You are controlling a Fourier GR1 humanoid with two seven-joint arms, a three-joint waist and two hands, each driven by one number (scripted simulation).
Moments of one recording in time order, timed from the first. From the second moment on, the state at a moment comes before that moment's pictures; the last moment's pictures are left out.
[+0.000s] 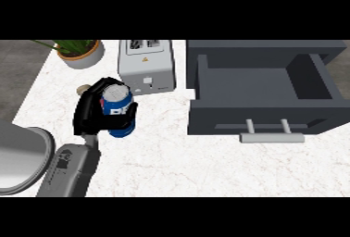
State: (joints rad) left arm -0.34 0.07 0.02 -1.29 0.08 0.11 -0.14; right arm 0.34 -0.02 -0.26 -2.21 -0.12 0.22 0.08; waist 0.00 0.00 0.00
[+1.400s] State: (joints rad) left arm -1.11 0.00 -0.18 -1.07 0.06 0.46 0.29; right arm 0.27 -0.04 -0.30 -2.19 -0.14 0.22 0.12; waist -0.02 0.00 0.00
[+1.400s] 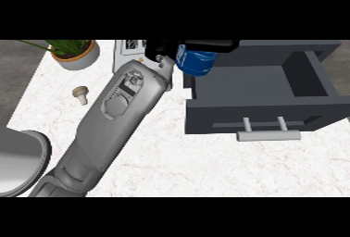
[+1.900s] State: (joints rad) left arm -1.33 0.00 -0.26 -0.80 0.19 0.55 0.25; right arm 0.26 -0.03 -0.29 -2.18 -0.12 0.22 0.11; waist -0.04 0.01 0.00
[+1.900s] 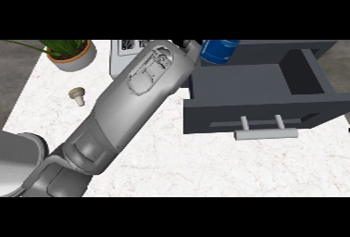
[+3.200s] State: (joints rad) left arm -1.47 0.00 -0.50 -0.42 0.45 0.63 0.02; right arm 0.14 -0.03 -0.25 -2.11 -0.07 0.19 0.13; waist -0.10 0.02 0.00
